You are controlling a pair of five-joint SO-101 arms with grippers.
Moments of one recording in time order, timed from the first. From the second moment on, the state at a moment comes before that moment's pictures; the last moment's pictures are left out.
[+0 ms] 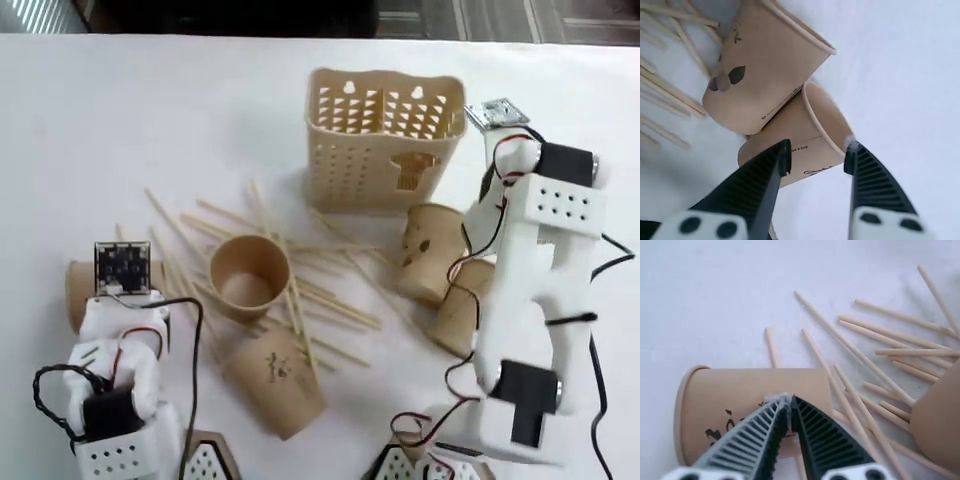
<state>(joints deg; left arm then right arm) -18.3 -103.7 91.8 61.2 -11.9 11.2 -3.2 -0.8 97.2 30.2</state>
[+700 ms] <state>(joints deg) -18.3 -103.7 91.8 61.2 -11.9 14.0 15.9 -8.3 97.3 35.7</state>
